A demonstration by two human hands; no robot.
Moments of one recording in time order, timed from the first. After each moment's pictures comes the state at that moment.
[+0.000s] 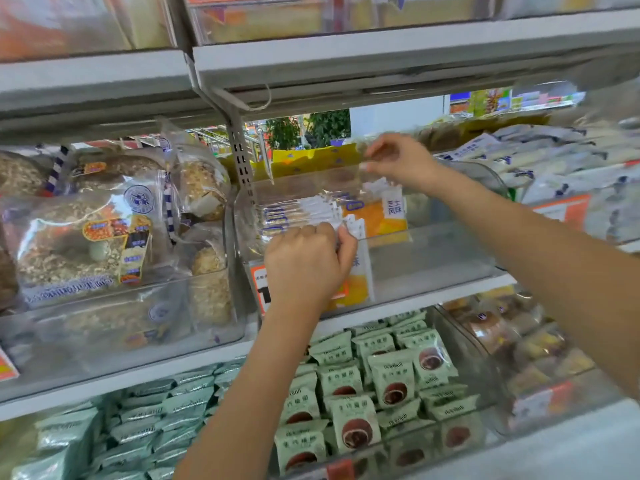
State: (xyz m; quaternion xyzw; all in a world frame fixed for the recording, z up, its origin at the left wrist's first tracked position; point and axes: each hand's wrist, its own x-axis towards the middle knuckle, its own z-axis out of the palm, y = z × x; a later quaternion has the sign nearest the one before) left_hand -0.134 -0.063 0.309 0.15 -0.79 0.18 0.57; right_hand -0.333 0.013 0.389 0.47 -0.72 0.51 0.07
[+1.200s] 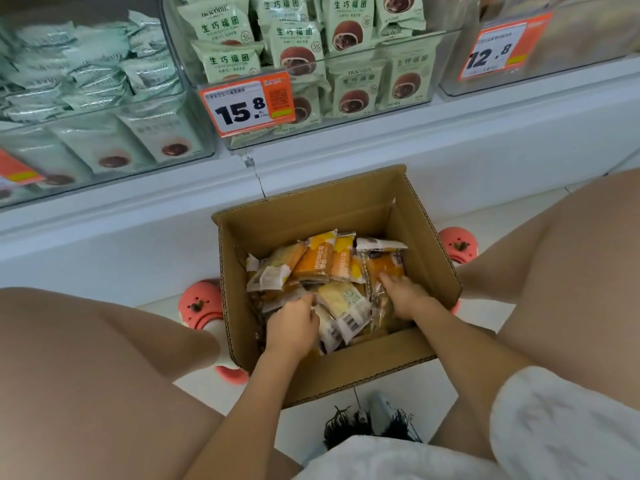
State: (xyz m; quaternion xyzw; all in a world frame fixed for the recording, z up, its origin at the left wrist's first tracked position) left_hand 0.109 0.115 -0.122 0.31 -0.91 -0.24 -0.09; right_hand -0.073 0.256 -0.177 0.34 -0.87 -0.04 -0.35
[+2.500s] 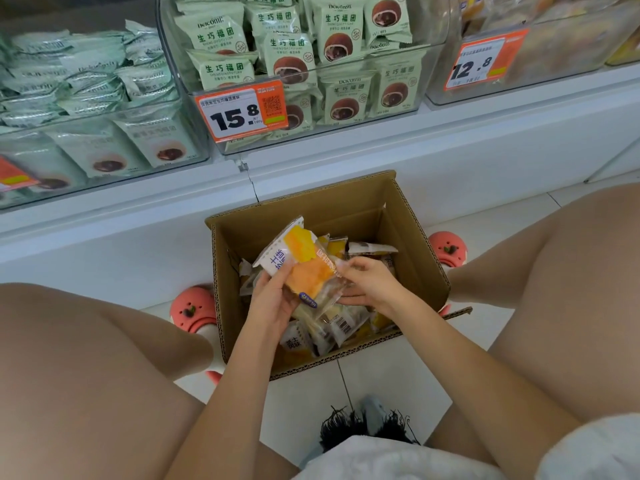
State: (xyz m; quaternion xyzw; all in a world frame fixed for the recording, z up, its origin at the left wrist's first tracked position) left_hand 0.082 0.094 -0.094 0.43 -0.32 -0.83 0.17; right_hand -0.033 0.217 -0.093 0.02 -0.66 0.56 -0.50
